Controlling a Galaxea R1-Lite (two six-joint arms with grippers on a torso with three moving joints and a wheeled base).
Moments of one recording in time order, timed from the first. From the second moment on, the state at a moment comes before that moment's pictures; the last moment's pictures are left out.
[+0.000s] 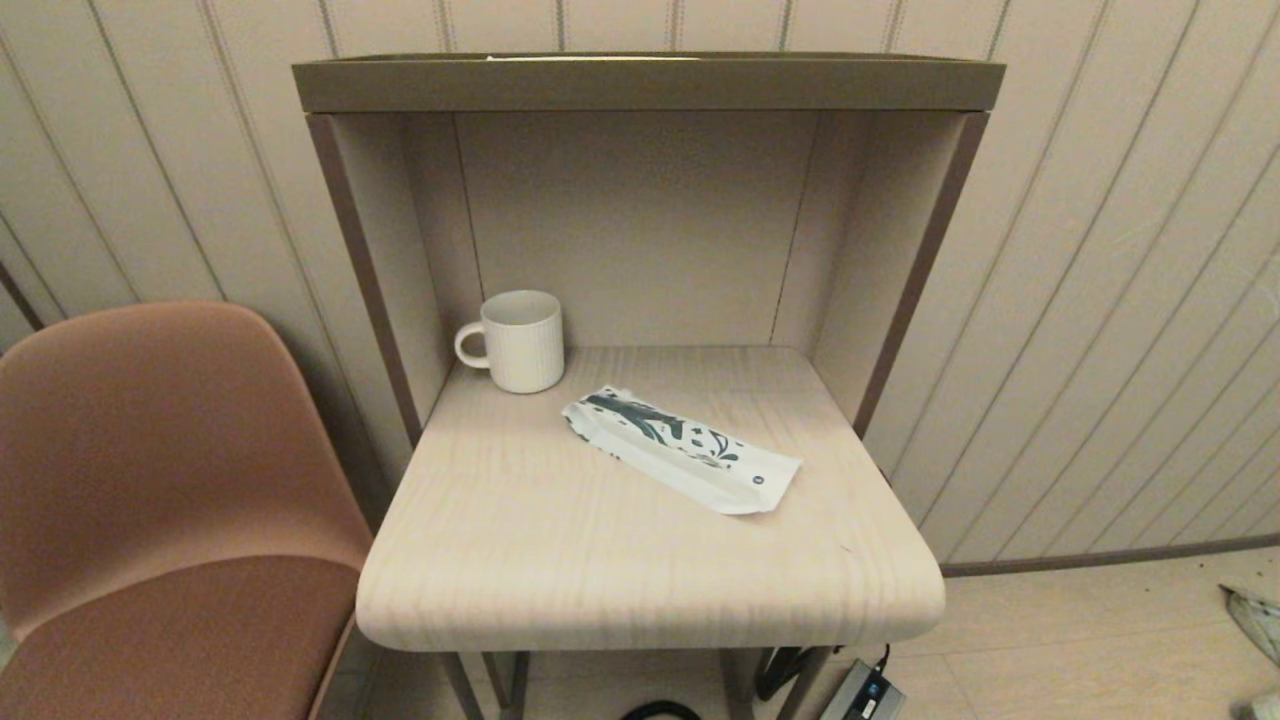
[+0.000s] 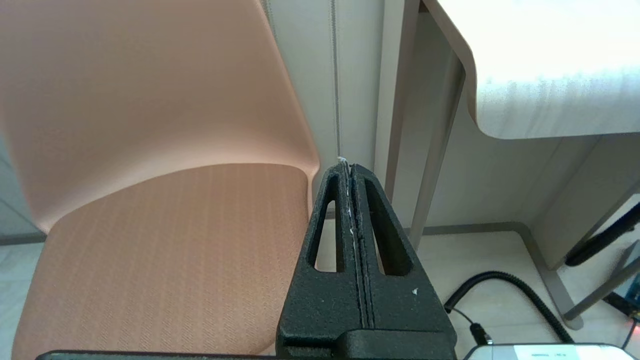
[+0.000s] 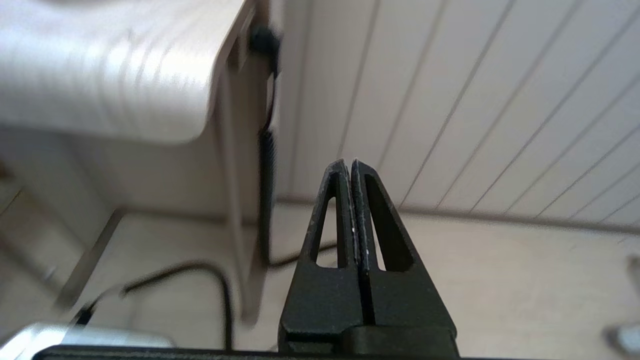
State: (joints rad) left arm -0.01 0.00 -0.04 0.12 -0.01 0.08; right arm 0.02 0.19 0.00 -0.20 -0.01 -0.11
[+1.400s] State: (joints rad) left arm 0.00 0.00 -0.04 0.10 0.01 0.00; right arm -0.01 0.00 0.00 -0.13 0.00 -0.01
